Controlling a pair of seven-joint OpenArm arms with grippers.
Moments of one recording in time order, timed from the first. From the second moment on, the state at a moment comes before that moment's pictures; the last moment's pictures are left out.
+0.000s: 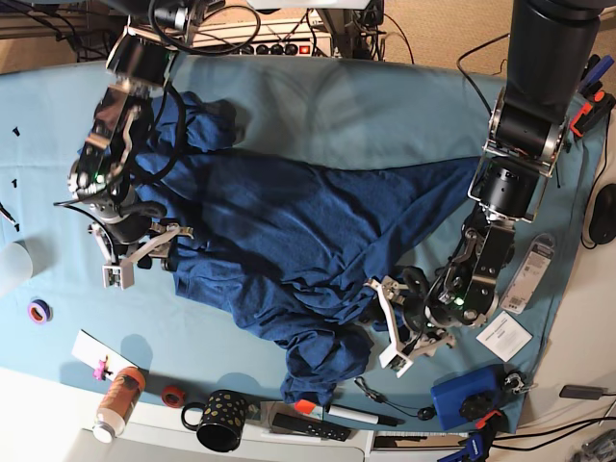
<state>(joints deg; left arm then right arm) -37.5 -11.8 25.3 53.0 -21.3 -26.0 30.4 9.1 7.1 22.6 89.6 13.2 25.0 -49.7</state>
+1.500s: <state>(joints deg) -30.5 -11.5 13.5 53.0 -27.1 -31.6 29.8 28.1 13.0 22.6 48.3 17.5 31.3 -40.4</state>
